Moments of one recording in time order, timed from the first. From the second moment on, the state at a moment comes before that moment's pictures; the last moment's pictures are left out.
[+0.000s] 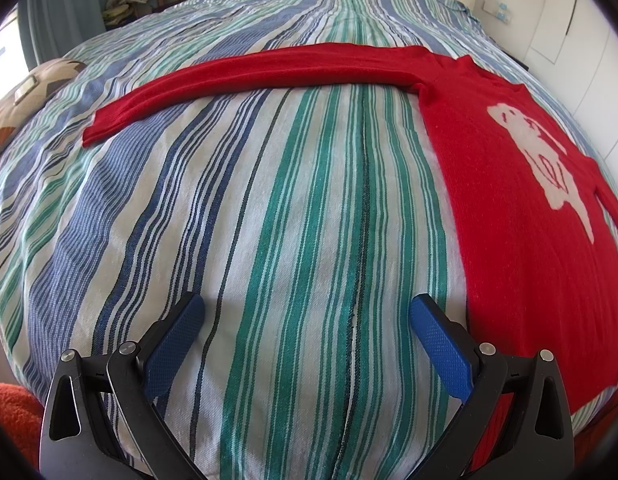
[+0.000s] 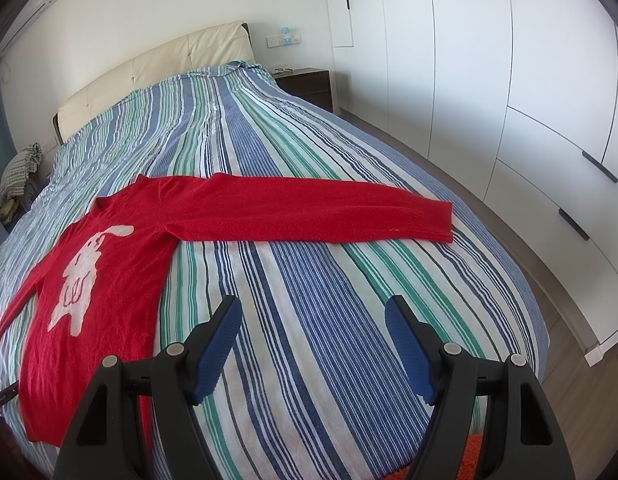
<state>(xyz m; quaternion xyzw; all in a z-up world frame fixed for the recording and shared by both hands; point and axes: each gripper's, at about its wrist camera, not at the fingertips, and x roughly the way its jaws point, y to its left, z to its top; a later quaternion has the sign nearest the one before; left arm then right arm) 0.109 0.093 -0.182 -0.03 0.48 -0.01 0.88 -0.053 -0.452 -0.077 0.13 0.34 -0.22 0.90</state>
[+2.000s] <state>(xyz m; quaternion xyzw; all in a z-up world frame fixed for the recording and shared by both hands) 0.093 0.127 -0.164 -0.13 0.47 0.03 0.87 0.048 -0.614 -0.057 0.42 0.29 -0.15 0.85</state>
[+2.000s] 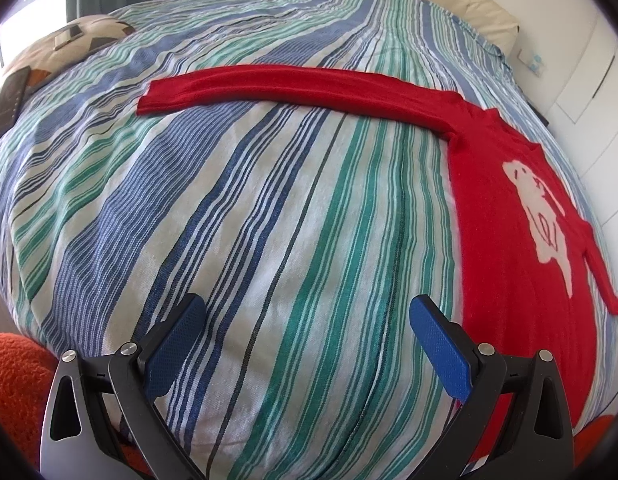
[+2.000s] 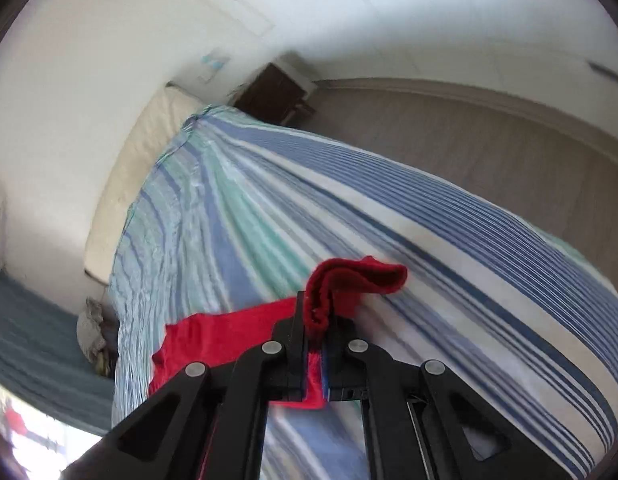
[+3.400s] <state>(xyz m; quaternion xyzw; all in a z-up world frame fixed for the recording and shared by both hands) 0.100 0.129 -0.170 -0.11 0.48 0.04 0.87 0.108 -0.354 -0.131 0.22 0.51 0.16 0.81</state>
